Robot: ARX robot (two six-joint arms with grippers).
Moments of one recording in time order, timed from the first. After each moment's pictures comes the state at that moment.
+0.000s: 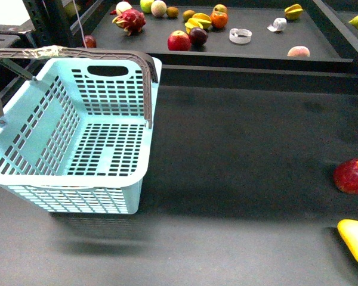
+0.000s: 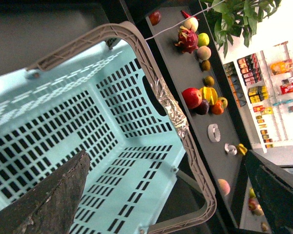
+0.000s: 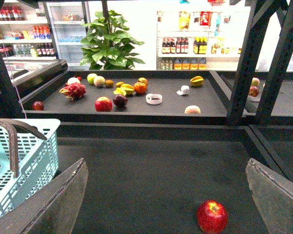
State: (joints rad) left arm -0.10 1.62 0.57 0.68 -0.32 -1.12; right arm 0.00 0.00 0.01 0.00 0.00 0.00
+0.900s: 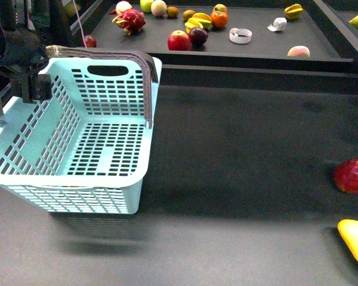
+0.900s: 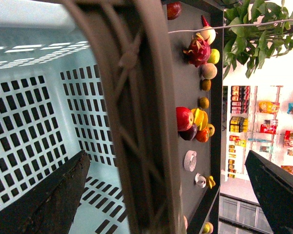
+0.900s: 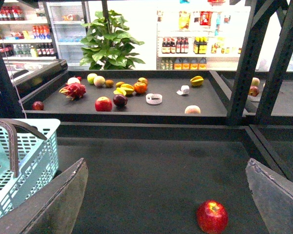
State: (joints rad) left arm 0.00 2.27 1.29 0.54 -0.23 -1.44; right arm 0.00 0.00 0.01 0.00 0.00 0.00
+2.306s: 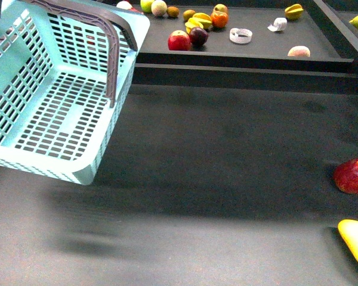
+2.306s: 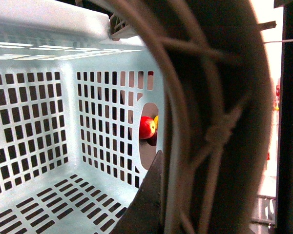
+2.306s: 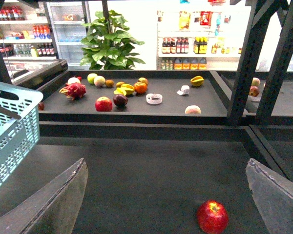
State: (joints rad) left arm 0.07 2.02 1.20 0.54 -0.15 -1.32; right arm 0.00 0.00 0.01 0.00 0.00 0.00
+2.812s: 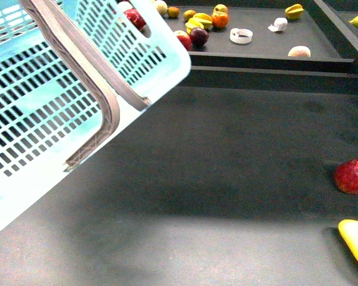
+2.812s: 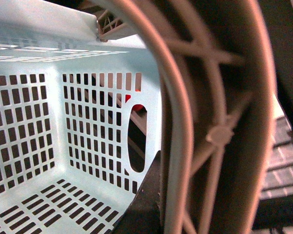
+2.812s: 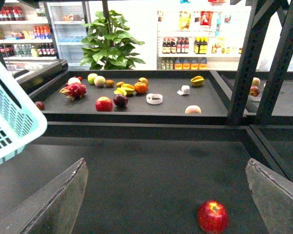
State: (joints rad) left arm -0.19 1.54 0.75 0.68 -0.16 -0.75; right arm 0.00 0.00 0.01 0.00 0.00 0.00
